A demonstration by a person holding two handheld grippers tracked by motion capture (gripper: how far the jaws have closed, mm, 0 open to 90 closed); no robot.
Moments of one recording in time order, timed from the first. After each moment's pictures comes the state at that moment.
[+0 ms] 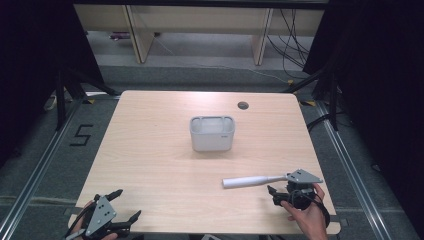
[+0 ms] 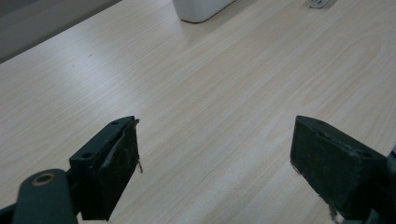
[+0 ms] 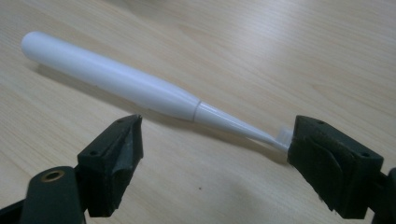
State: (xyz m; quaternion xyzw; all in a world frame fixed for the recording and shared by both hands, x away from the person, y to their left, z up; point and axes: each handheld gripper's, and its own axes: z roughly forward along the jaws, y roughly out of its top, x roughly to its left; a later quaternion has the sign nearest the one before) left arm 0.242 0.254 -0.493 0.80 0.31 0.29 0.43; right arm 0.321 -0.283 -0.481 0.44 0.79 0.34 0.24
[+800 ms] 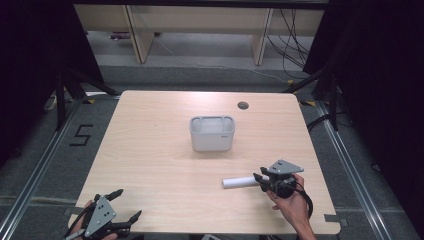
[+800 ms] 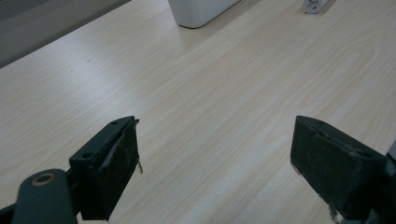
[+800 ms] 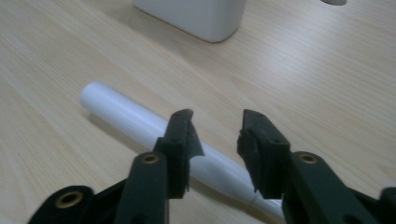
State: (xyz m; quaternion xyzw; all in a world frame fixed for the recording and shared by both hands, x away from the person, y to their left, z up) left arm 0.242 0.253 -0.492 0.79 0.30 0.29 0.44; right arm 0.347 -0.241 -0.473 0.38 0.82 0.37 0.22
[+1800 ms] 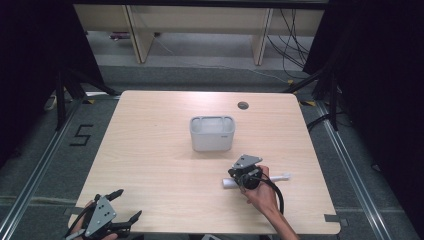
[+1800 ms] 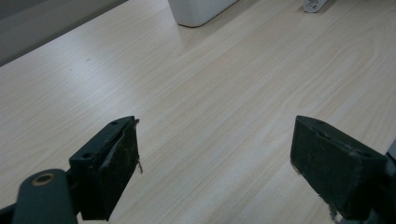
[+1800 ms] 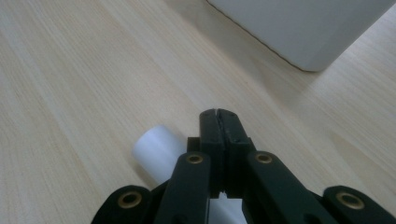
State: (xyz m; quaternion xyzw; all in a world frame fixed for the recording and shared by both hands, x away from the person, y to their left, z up) left arm 0.242 0.254 -0.492 0.80 0.30 0.29 0.43; right arm 0.377 -0.162 -0.489 0.32 0.87 0.33 0.17
